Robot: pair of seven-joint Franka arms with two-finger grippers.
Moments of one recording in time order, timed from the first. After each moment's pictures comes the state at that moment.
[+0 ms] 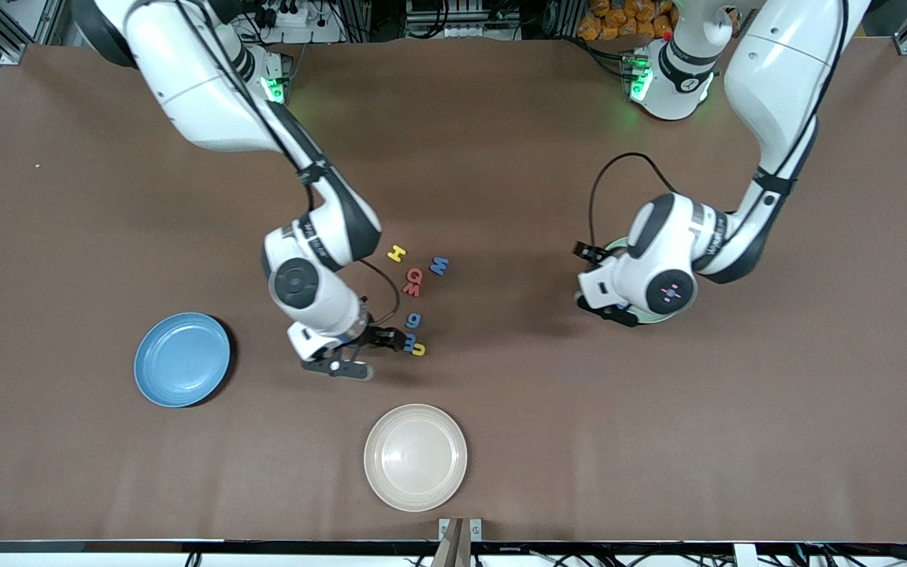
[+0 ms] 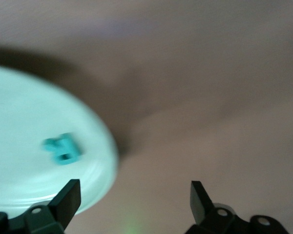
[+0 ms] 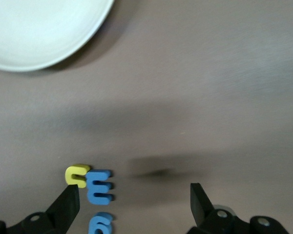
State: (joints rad) left arm -0.09 0.56 -0.39 -1.82 -0.04 1.92 -0.08; right arm 0.44 0.79 0.09 -1.49 0.02 2.37 0.63
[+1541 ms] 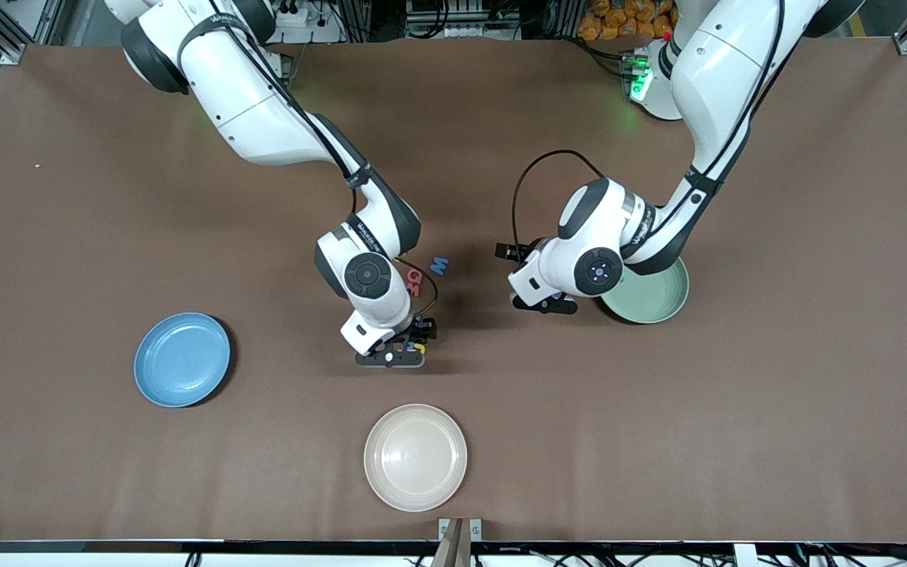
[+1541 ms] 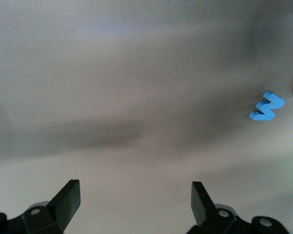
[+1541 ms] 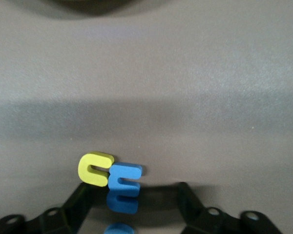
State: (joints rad) left arm -0.21 0.64 -0.41 -1.72 -0.18 2.02 -0.37; right arm 0.52 0.90 0.09 -1.39 -0.09 2.36 0.65
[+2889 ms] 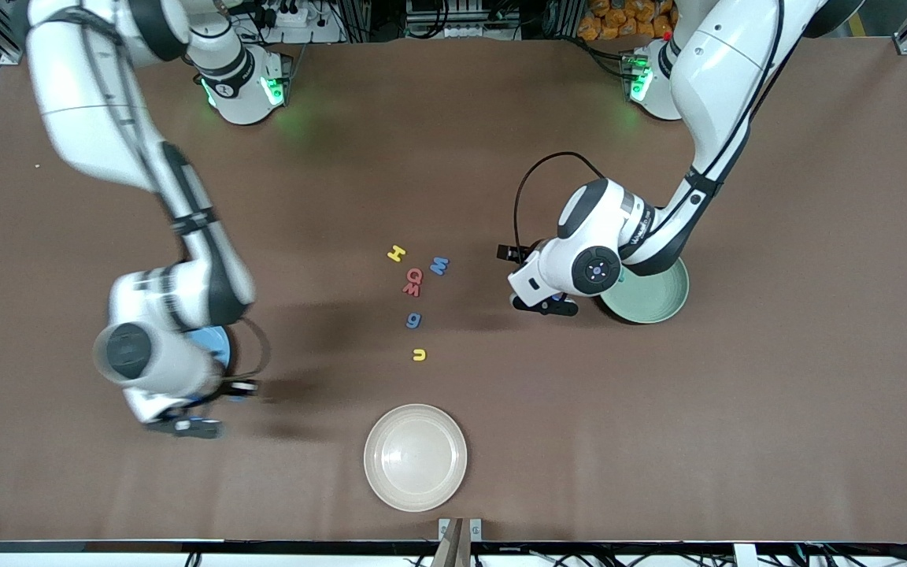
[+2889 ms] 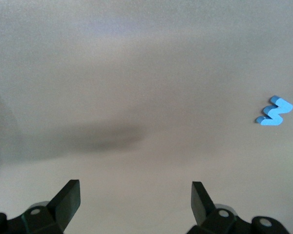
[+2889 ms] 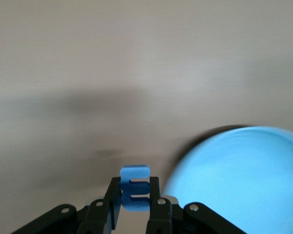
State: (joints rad) left arm -0.21 0.64 -0.41 -1.72 -0.15 2.03 -0.39; right arm 0.05 0.78 0.04 -1.34 -0.09 2.09 0.22
